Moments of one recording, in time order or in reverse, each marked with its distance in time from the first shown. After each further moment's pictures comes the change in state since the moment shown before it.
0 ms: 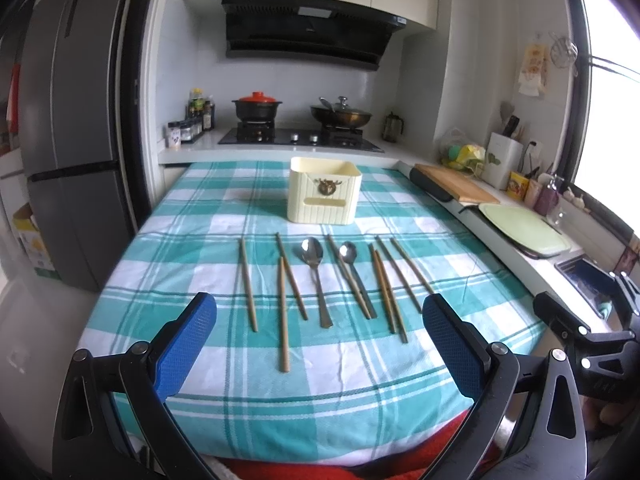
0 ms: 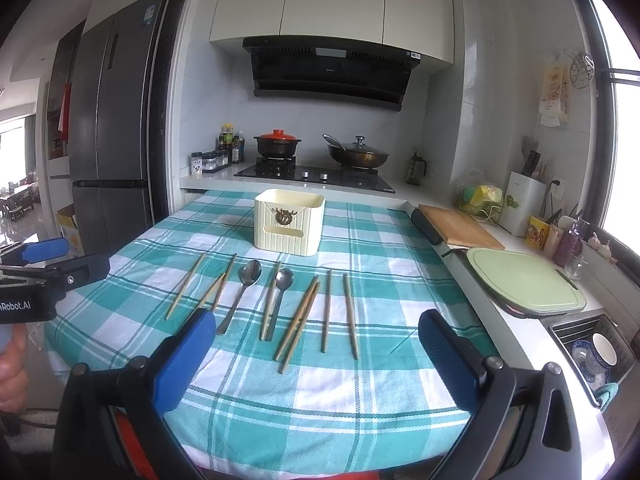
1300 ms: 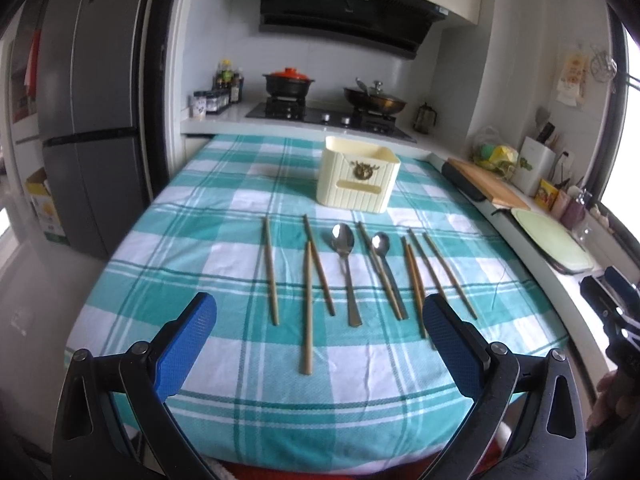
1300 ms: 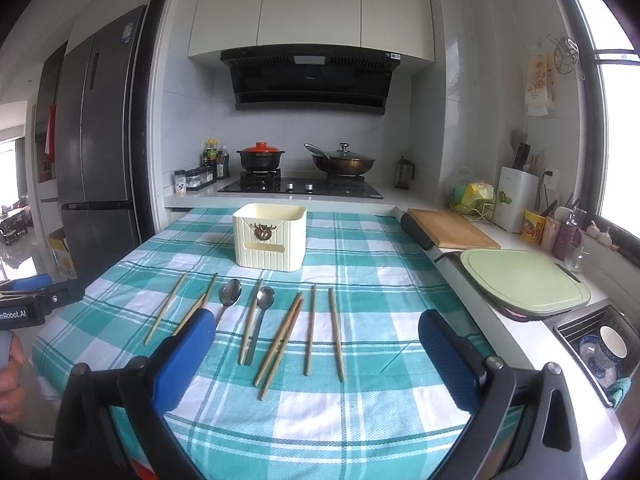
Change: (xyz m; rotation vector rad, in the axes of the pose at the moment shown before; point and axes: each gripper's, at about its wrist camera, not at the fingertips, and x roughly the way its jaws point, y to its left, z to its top) left arm 0.049 0.036 -0.003 -0.106 0.094 0.071; right arm 0.036 -0.033 0.003 0.087 -0.044 -0.015
